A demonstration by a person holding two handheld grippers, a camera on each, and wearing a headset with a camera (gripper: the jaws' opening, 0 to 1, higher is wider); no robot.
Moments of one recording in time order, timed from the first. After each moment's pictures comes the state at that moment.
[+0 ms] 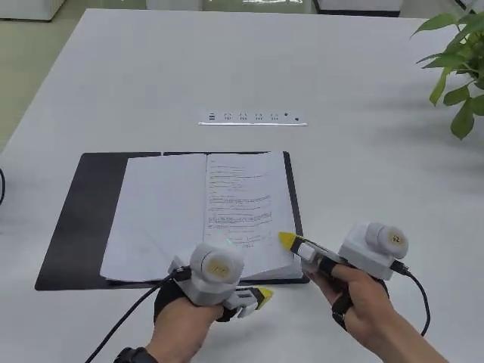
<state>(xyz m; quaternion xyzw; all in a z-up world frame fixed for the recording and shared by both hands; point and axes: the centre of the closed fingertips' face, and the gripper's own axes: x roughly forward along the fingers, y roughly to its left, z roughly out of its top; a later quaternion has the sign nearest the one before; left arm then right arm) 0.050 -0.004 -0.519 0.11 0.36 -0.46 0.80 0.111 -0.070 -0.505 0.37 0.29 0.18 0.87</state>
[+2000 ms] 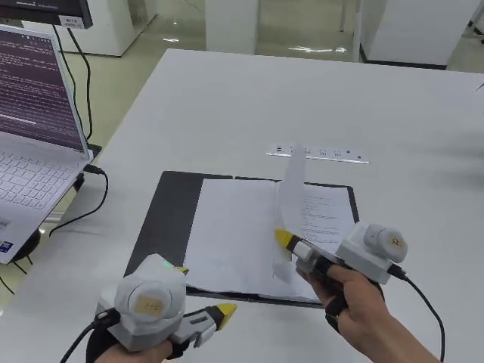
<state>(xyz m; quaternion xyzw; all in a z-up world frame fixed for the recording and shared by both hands) 0.046 0.202 -0.436 0.07 0.30 -0.33 0.89 0.143 0.081 -0.443 0.36 0.25 0.24 0.87</state>
